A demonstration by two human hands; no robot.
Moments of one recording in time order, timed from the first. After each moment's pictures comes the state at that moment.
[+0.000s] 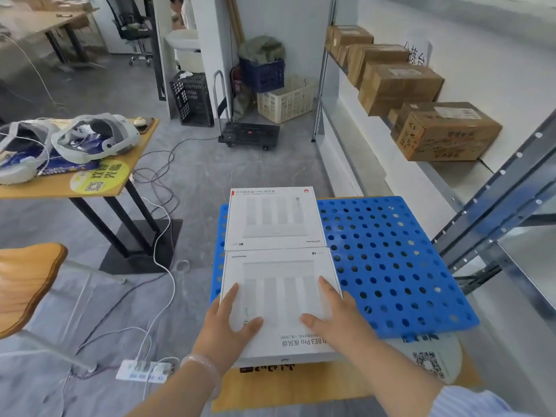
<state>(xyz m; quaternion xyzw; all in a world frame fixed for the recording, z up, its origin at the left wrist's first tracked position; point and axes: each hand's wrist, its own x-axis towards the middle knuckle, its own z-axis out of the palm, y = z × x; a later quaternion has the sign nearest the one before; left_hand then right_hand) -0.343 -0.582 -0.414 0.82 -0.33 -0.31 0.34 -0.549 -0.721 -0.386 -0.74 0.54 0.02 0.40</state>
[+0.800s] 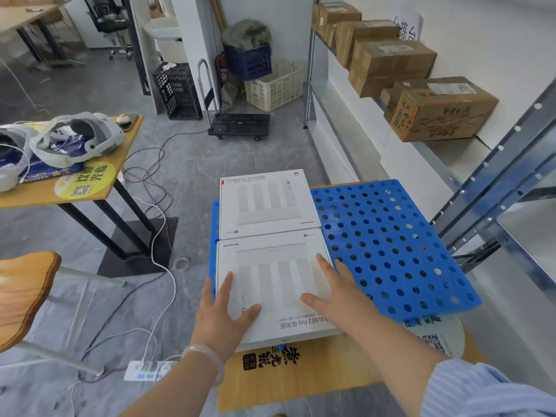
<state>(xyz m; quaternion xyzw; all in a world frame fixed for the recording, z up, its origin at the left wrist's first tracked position) -0.333 -0.599 -0.413 0.85 -0.36 -0.27 0.27 -0.542 -0.748 -0.392 -0.78 0.52 0.01 0.35</state>
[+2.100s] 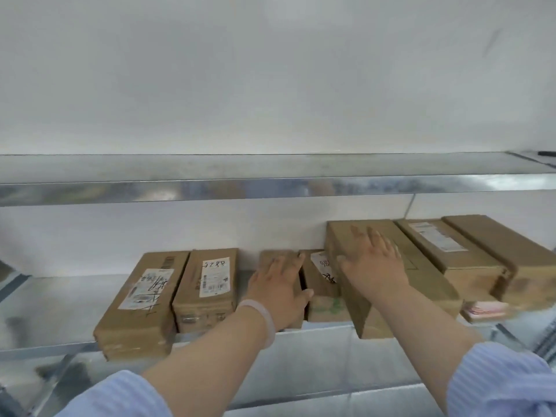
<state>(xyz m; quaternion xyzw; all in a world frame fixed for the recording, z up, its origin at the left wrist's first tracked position) -1.047 -0.516 -0.218 0.09 -0.98 -0.16 0.08 -1.166 -0.339 -0.188 -0.20 0.96 -0.15 -0.15</state>
